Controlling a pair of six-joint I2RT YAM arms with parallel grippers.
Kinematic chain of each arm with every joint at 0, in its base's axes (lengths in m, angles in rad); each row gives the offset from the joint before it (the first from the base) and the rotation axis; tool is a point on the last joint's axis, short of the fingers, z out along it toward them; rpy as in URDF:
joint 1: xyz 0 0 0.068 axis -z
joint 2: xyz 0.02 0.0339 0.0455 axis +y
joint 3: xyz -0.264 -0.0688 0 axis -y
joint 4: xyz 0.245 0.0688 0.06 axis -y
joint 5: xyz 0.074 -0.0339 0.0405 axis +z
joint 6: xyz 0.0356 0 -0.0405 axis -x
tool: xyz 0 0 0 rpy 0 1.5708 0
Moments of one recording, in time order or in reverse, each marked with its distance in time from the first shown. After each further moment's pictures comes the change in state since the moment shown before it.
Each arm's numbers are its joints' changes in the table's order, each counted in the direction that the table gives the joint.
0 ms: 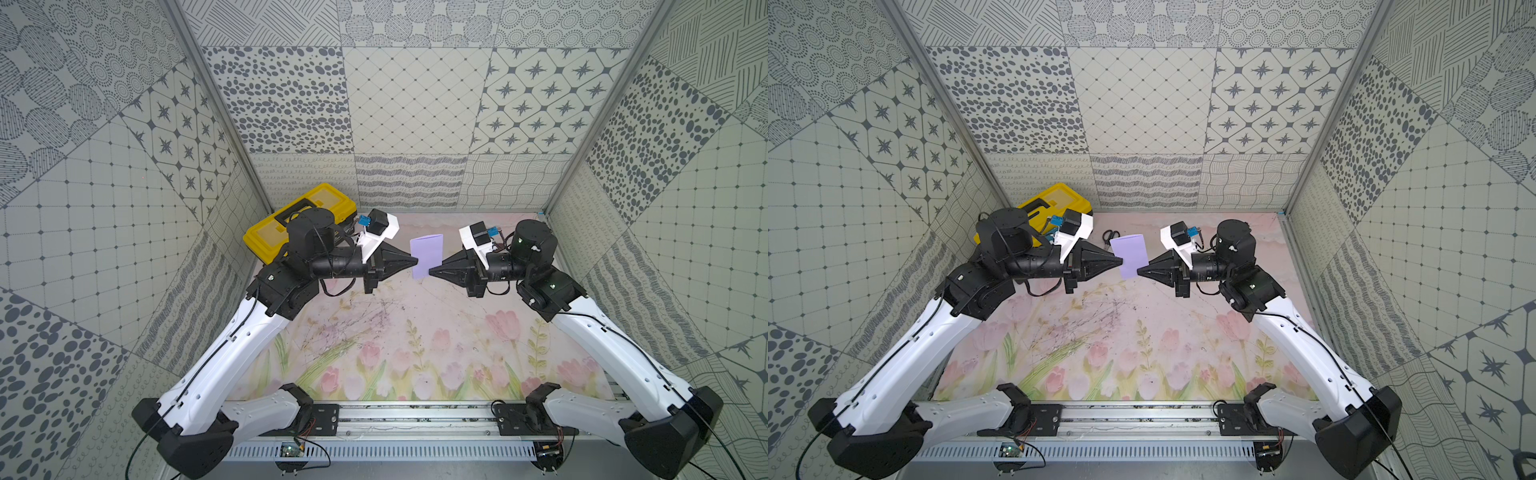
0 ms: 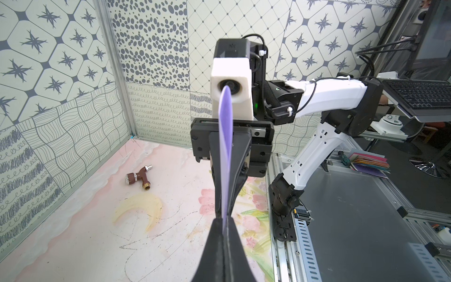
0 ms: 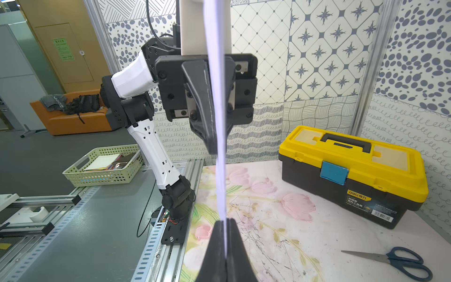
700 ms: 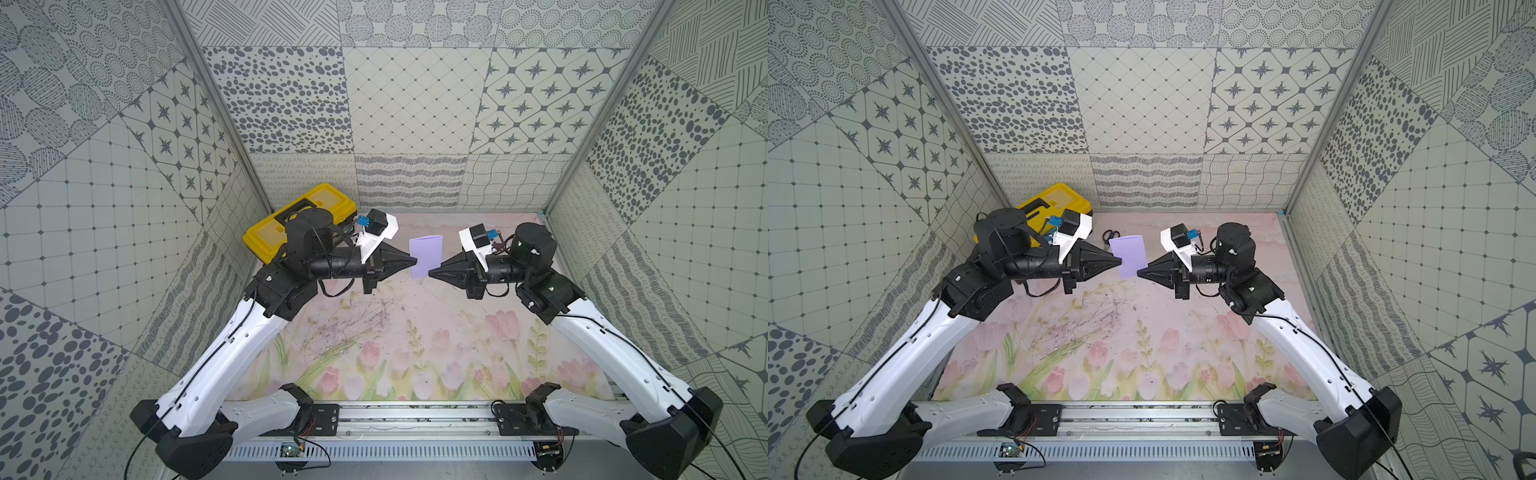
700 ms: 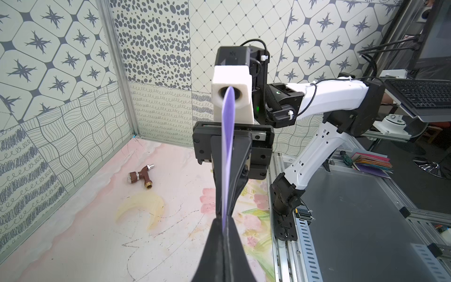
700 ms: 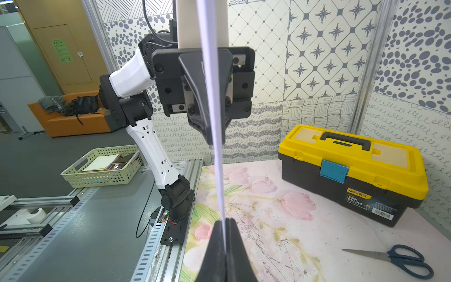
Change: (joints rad) left arm 0.000 -0.005 0.005 -0.011 0.011 -0.005; right arm -0.004 -0.010 -0.032 0.034 -0.010 -0.016
